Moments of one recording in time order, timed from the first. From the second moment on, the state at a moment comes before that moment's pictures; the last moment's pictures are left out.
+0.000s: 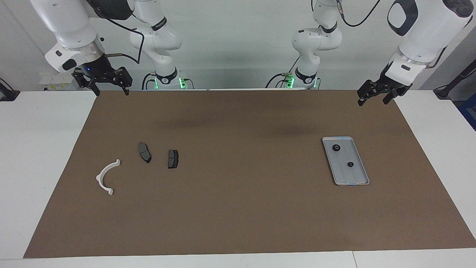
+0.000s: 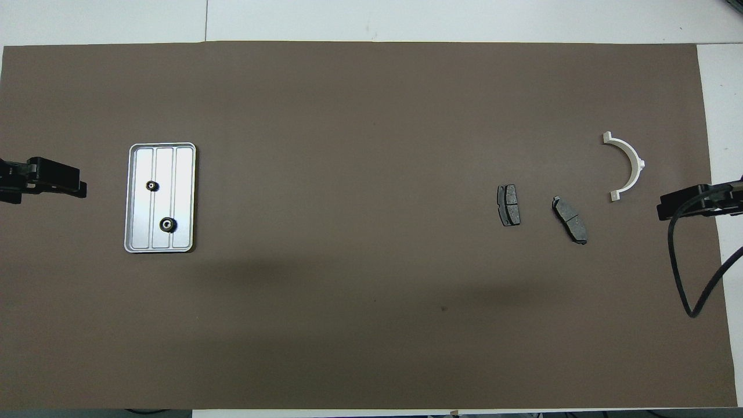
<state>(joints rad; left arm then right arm) -0.02 -0.02 0.01 -1.62 -0.02 1.56 -0.02 -0.05 -0.10 0.02 -1.68 -0.04 1.51 -0.07</state>
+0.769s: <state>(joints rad) -0.02 -0.02 0.01 -1.63 -0.02 1.58 -0.01 -0.05 -0.10 0.02 -1.68 -0.04 1.51 -0.07</state>
